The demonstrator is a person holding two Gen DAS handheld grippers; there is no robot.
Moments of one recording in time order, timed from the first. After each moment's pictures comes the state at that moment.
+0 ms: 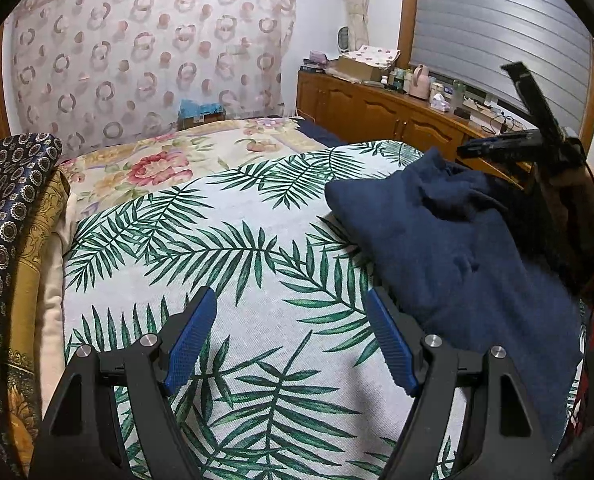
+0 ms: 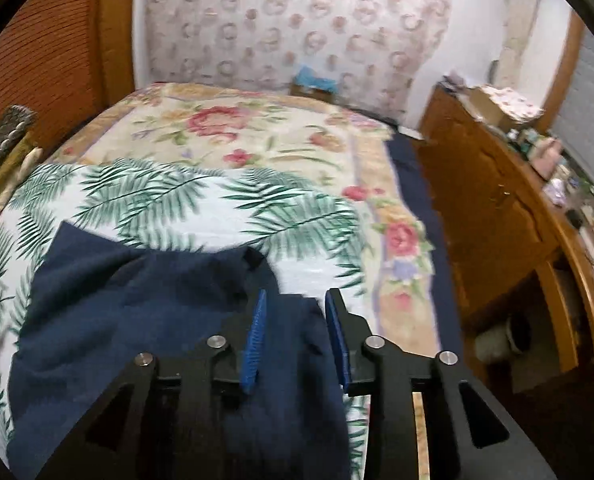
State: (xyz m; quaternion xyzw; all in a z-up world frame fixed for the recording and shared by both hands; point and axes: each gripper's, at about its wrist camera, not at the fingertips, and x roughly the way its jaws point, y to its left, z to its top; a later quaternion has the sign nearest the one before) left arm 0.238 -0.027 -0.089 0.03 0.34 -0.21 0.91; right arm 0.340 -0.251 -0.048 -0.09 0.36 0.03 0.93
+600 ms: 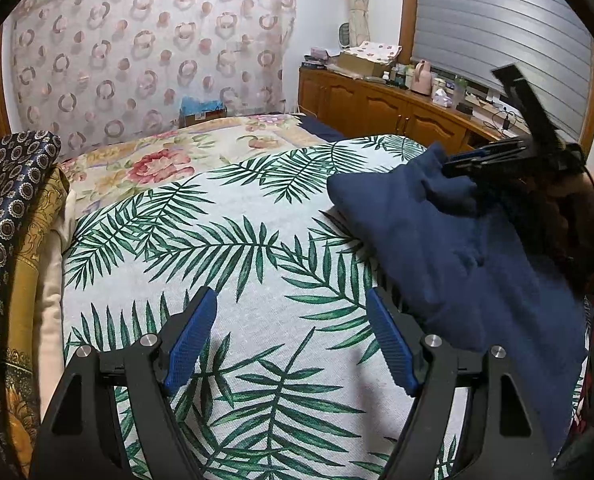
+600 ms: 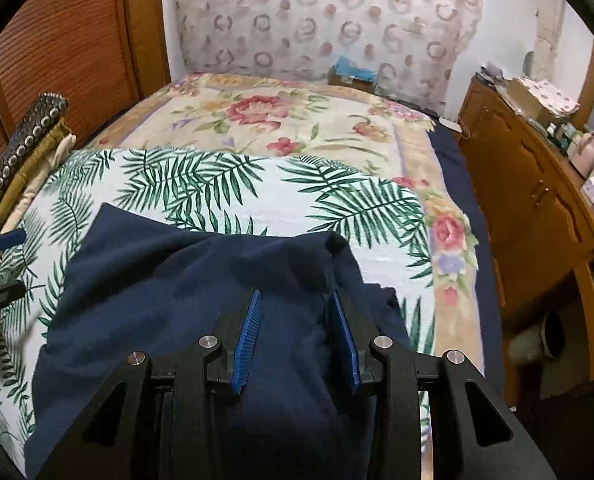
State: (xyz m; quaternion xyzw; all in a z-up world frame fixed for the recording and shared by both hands) left arm 0.238 -0.026 -0.093 0.04 0.35 -0.21 0.91; right arm 0.361 -0.221 -0.080 -0.09 0.39 0.12 0.91
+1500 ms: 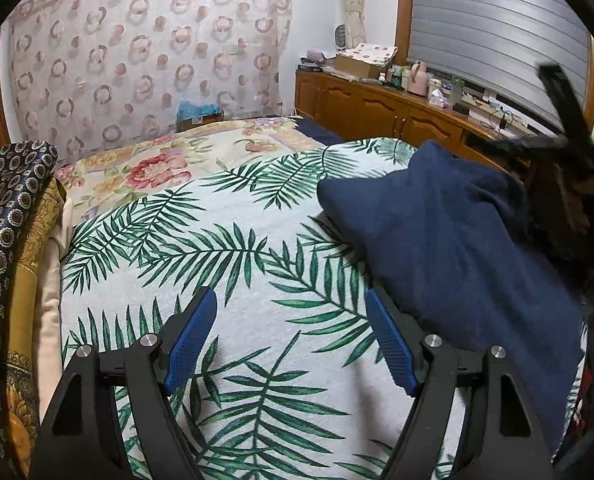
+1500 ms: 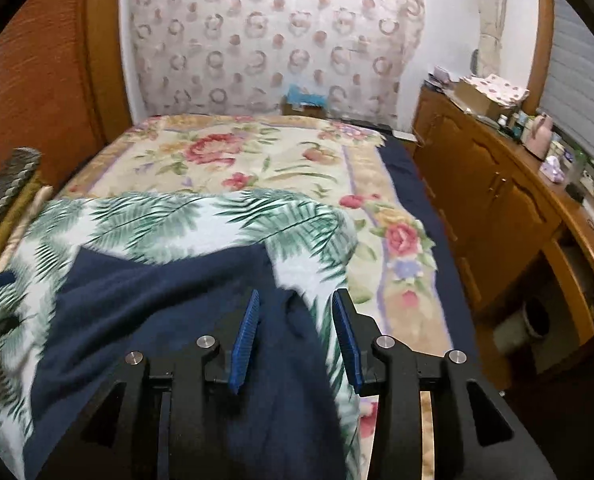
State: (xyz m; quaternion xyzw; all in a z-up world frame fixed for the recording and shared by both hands) left arm 0.233 -0.031 -0.089 0.04 0.34 -0.21 0.92; right arm 0.291 -0.275 -0.052 -0.04 0.32 0.07 0.94
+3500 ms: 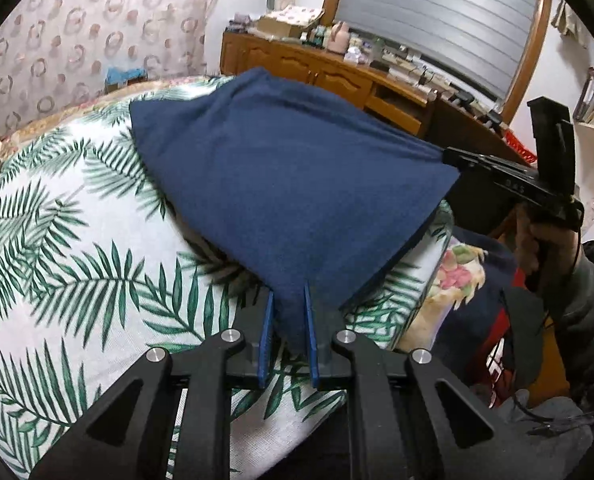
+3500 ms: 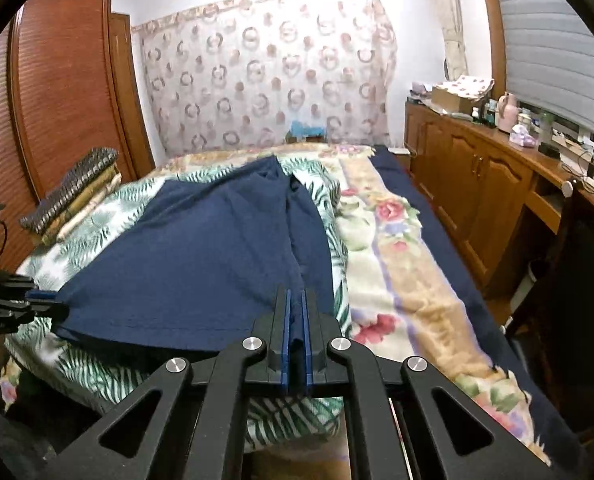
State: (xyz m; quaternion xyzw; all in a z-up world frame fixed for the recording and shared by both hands) left arm 0.063 -0.130 -0.085 0.03 0.41 -0.32 0.85; right arm 0.050 -0.337 -0.102 0.02 0.26 0.07 0.96
